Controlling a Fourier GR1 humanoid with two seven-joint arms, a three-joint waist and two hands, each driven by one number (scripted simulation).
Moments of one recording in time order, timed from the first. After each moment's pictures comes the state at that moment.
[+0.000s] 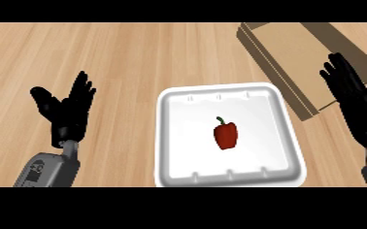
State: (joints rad) left arm -0.18 0.29 -0.14 -1.41 0.32 0.42 0.20; right arm -0.11 -0.57 0.08 -1.63 -0.40 -0.11 0.07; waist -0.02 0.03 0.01
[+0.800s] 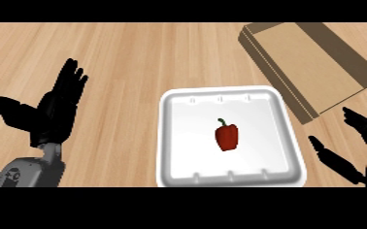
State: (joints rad) left arm -0.15 0.34 -0.11 -1.58 0.34 0.31 0.14; right arm 0.21 -0.47 0.03 -1.59 -0.02 -0.52 -0.19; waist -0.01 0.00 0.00
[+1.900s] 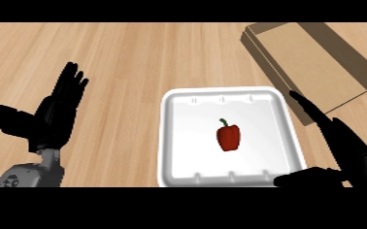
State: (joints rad) left arm -0.11 0.30 -0.09 -1.62 0.31 0.26 0.15; right arm -0.03 -0.65 0.32 -2.05 0.13 -0.05 0.74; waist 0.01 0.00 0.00
